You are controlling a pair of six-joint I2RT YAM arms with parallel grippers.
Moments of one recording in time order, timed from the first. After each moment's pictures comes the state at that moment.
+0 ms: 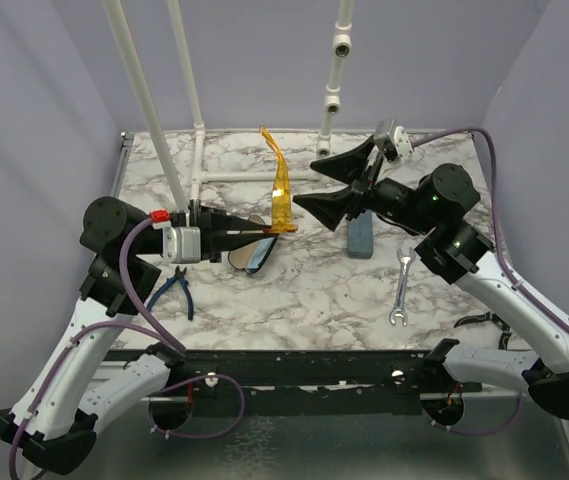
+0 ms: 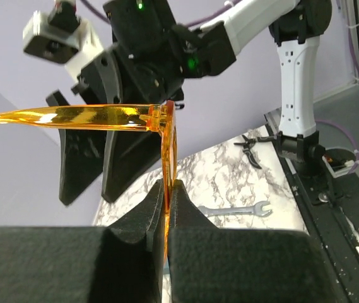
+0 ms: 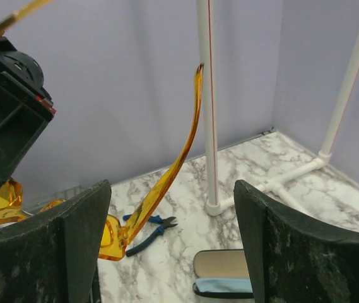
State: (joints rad) left arm -0.51 0.85 1.15 0.13 1.11 0.15; right arm 0.73 1.13 1.21 0.17 -0.43 0.21
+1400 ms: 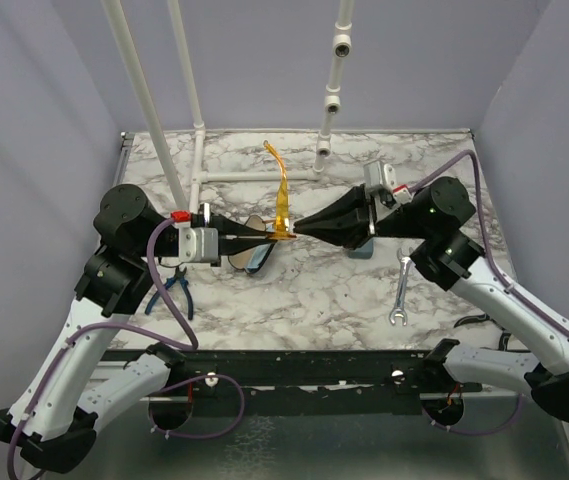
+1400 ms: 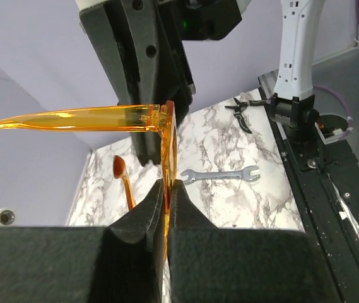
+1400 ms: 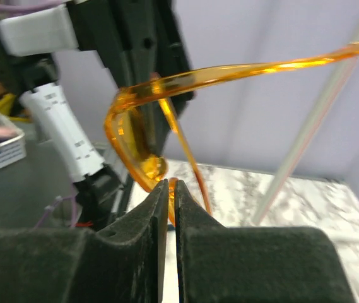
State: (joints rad) left arm -0.52 0.86 1.20 -0.25 1.09 0.40; right arm 0.73 1.13 1.11 0.34 -0.95 0.07
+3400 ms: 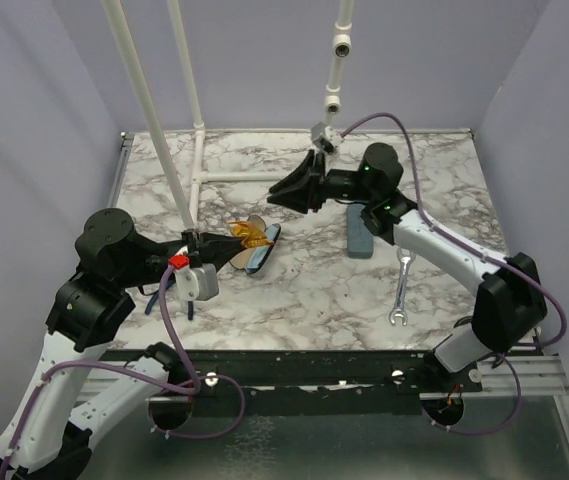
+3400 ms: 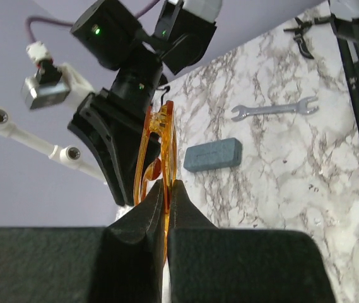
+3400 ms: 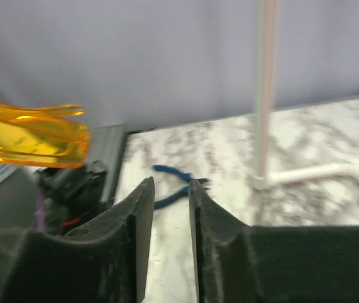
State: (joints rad) left arm -0.52 0.73 1.22 -0.64 0.84 0.85; right arm 0.64 1.60 1.23 0.55 -0.98 0.29
